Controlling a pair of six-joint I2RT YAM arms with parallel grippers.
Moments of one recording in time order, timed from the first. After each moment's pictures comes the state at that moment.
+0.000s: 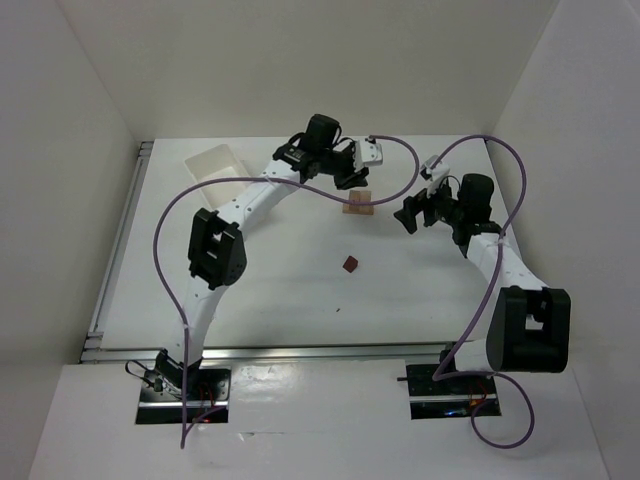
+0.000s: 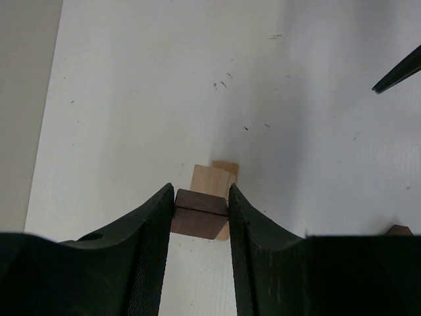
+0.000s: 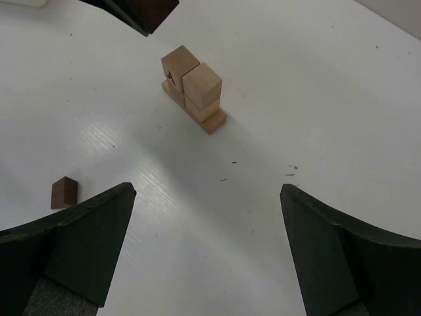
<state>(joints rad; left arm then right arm) -0.56 2.32 2.27 -0.53 0.63 0.70 -0.06 1.36 0.83 0.08 -0.67 -0.36</state>
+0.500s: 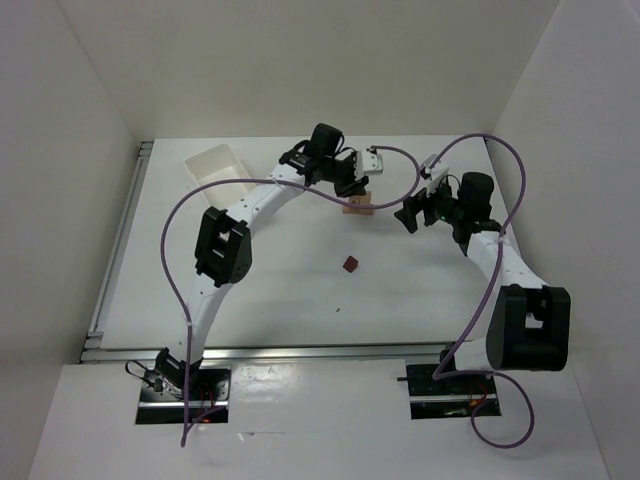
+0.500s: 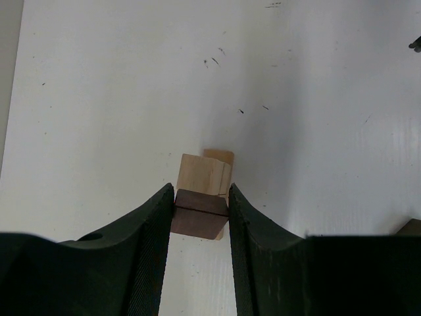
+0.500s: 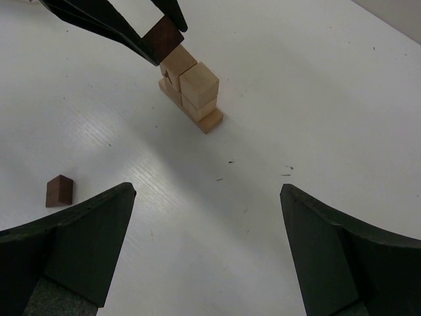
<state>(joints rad) -0.56 2.40 2.28 -0.53 0.63 0.73 -0.06 1.37 0.85 0.06 -0.67 -0.39</state>
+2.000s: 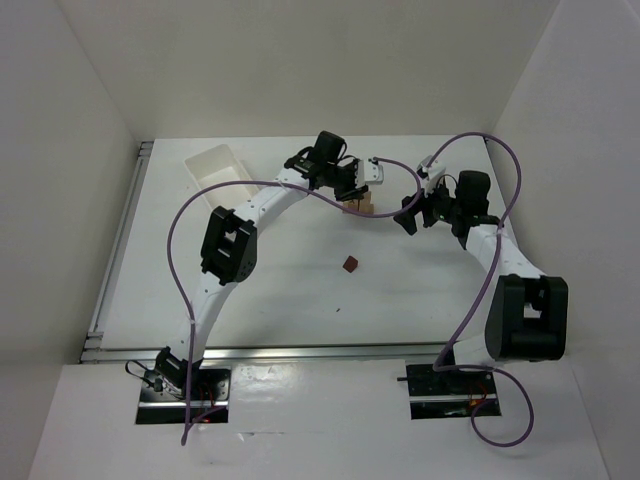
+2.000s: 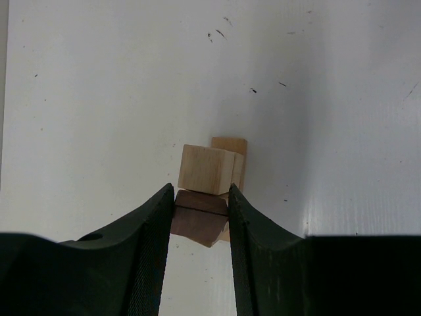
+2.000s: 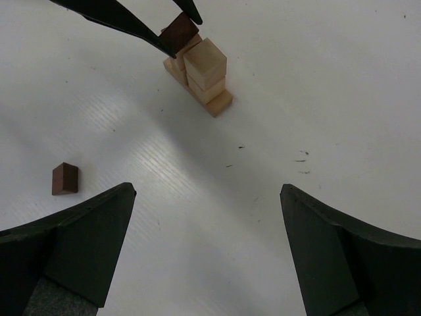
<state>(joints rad) -0.57 2.46 2.29 -0.52 0.59 0.83 -0.06 1.42 0.89 -0.03 -0.67 -0.40</state>
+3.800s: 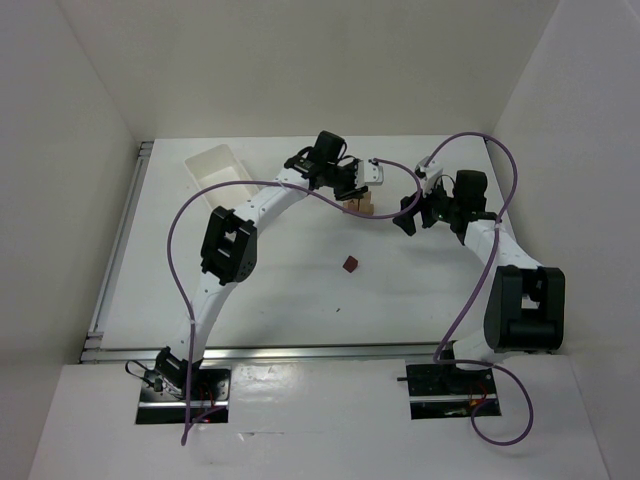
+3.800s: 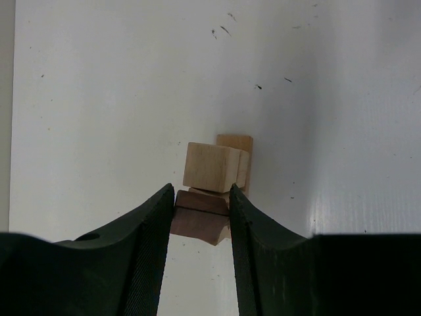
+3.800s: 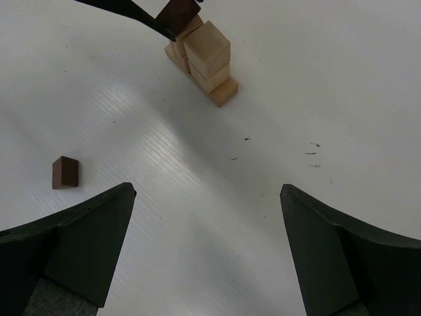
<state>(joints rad) -0.57 2.46 2.29 -0.52 0.58 0.86 -0.06 1.48 0.92 -0.08 -0.67 -0.41</state>
